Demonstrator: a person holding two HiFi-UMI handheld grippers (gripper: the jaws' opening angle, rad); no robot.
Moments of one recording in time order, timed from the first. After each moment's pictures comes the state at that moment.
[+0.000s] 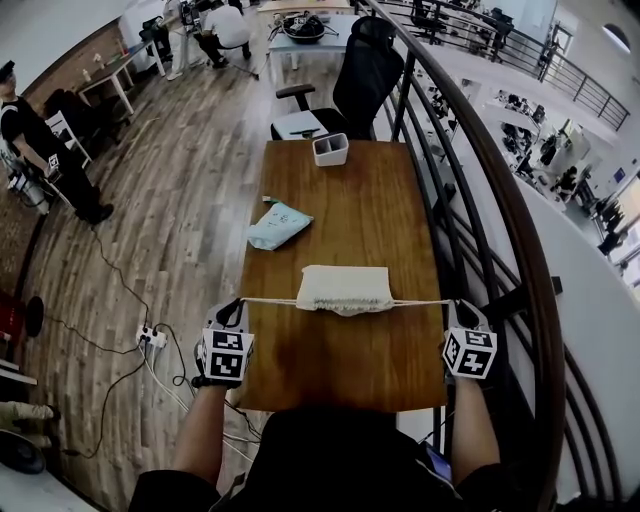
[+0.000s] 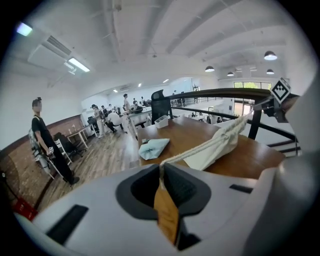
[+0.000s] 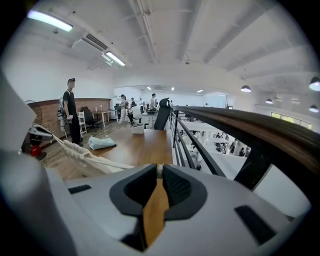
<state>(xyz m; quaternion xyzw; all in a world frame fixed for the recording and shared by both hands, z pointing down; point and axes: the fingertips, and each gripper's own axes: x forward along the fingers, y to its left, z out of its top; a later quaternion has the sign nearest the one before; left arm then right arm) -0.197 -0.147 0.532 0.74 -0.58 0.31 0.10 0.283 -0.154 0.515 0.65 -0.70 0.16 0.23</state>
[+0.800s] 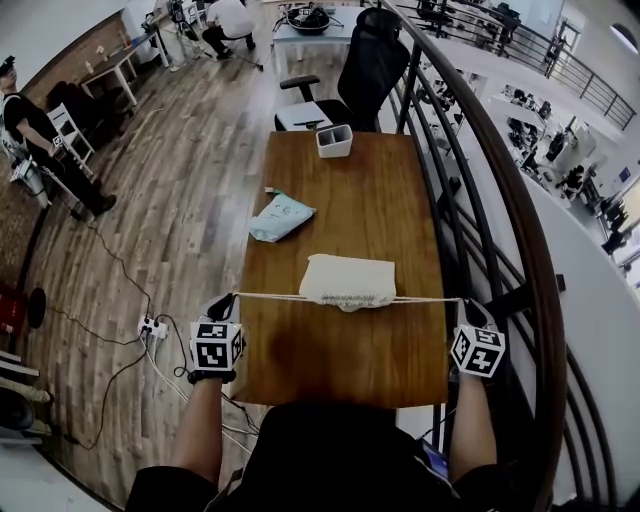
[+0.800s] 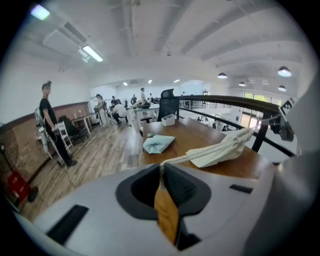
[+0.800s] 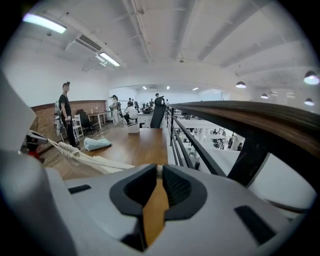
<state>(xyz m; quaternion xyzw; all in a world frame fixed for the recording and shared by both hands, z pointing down) -0.223 -0.145 0.545 0.73 -0.61 0.27 0.17 0.307 -0.152 0.528 0.66 -0.69 0.18 0.22</state>
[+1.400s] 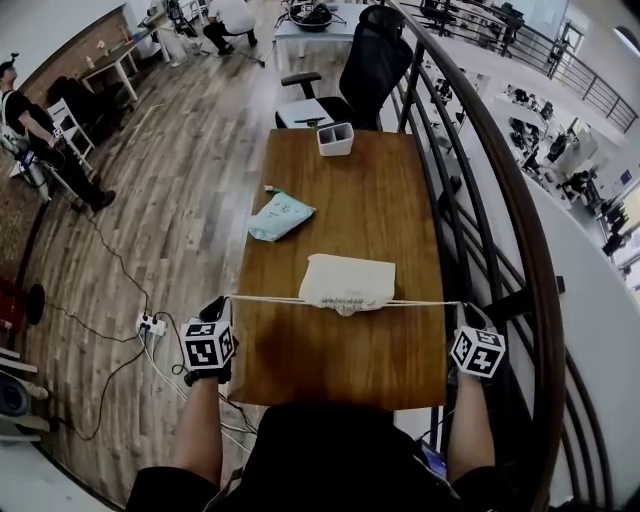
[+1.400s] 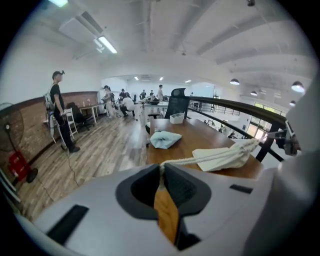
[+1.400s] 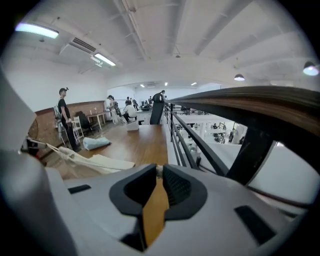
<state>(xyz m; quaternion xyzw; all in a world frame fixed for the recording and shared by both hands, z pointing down) -0.244 -0.140 0.562 0.70 -0.63 0.25 0.22 0.315 -0.154 0.546 0.66 -0.68 0.21 0.22</state>
